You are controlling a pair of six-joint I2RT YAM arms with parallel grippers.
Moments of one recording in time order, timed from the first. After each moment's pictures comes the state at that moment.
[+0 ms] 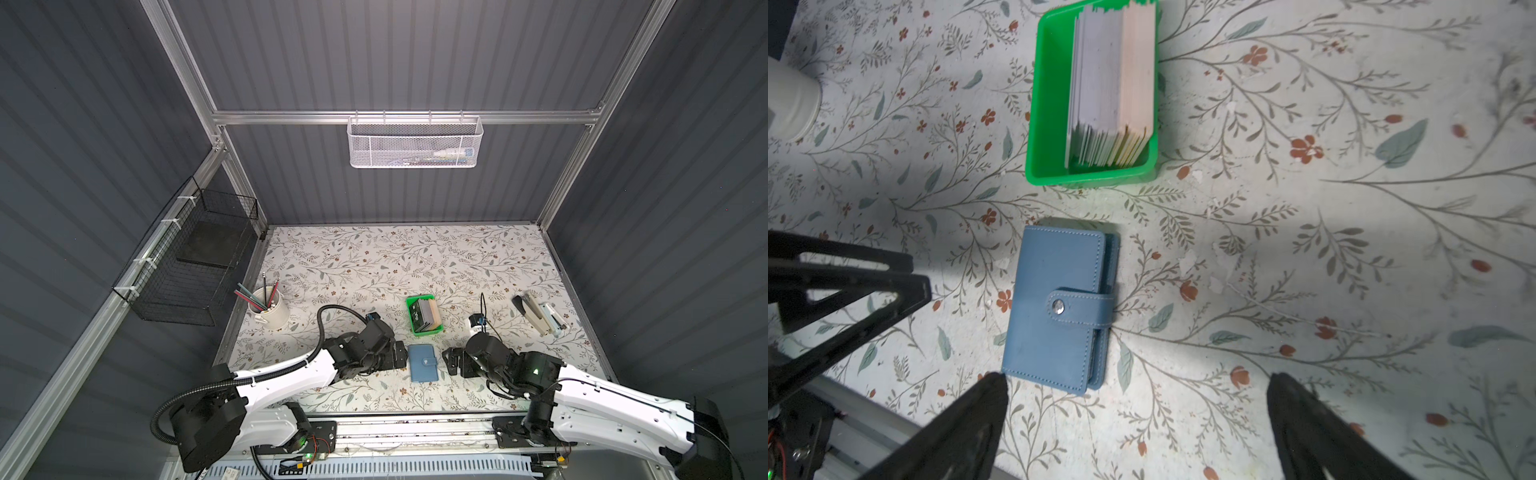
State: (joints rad) left arm -0.96 1.24 0.64 -0.37 0.00 -0.92; right arm 1.01 0.86 0.54 -0.60 0.31 0.85
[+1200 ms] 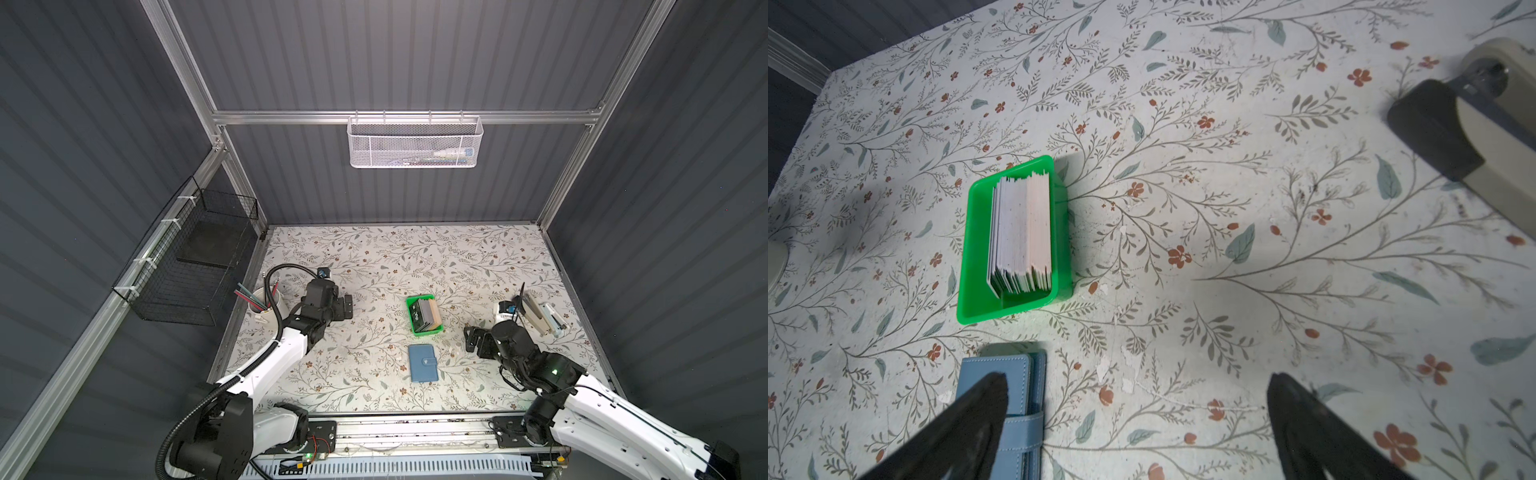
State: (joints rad) left arm -0.30 1.23 0.65 -0.15 -0.19 -0.20; right arm 0.71 0.71 0.48 -0.49 0.34 0.68
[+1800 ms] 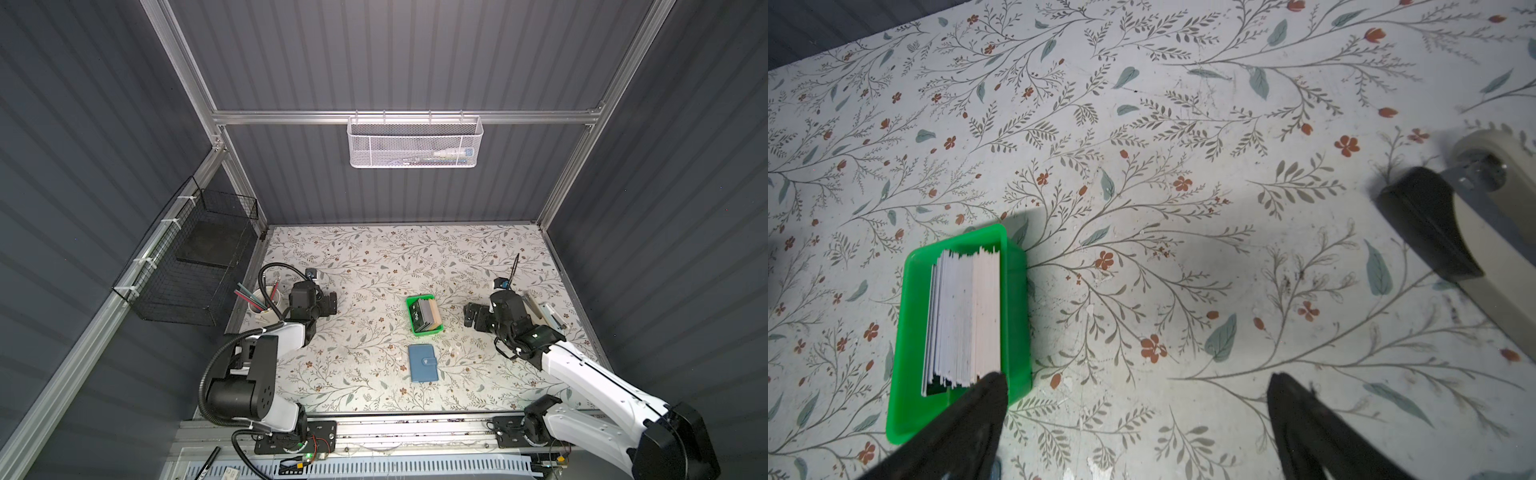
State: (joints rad) left arm -0.10 1.53 0.54 0.38 -0.10 0.01; right arm 0.44 1.04 0.58 -0.28 0.19 0.49
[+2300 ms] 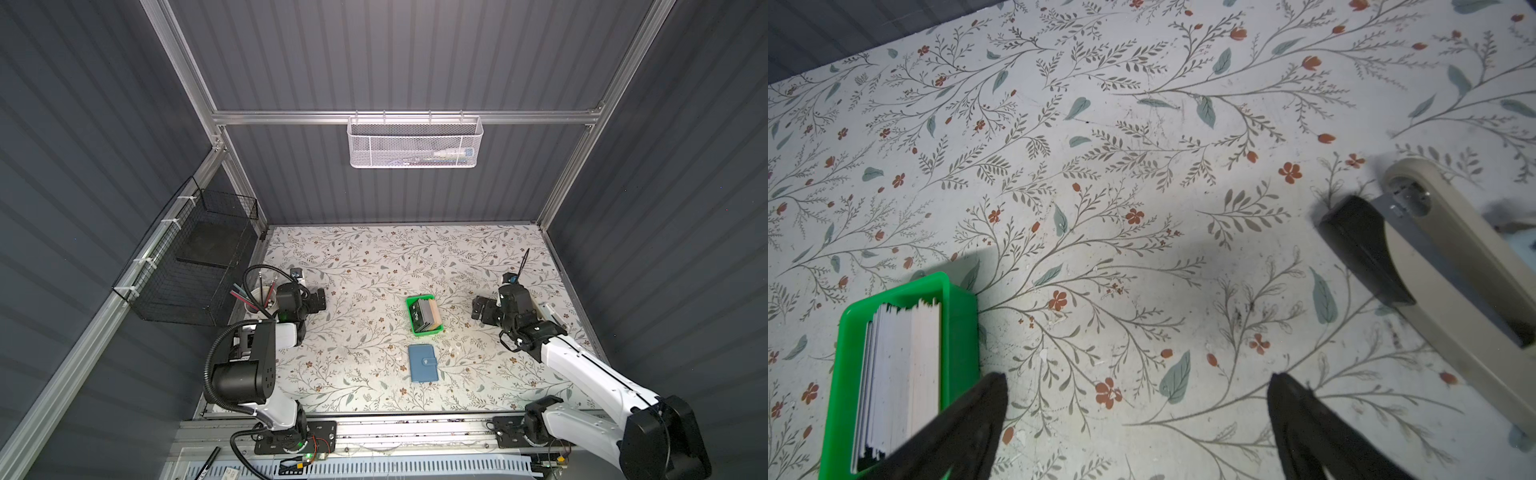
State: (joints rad) left arm 0.03 1.58 0.51 0.57 0.02 0.01; right arm 0.32 1.08 0.58 -0.23 0.19 0.43
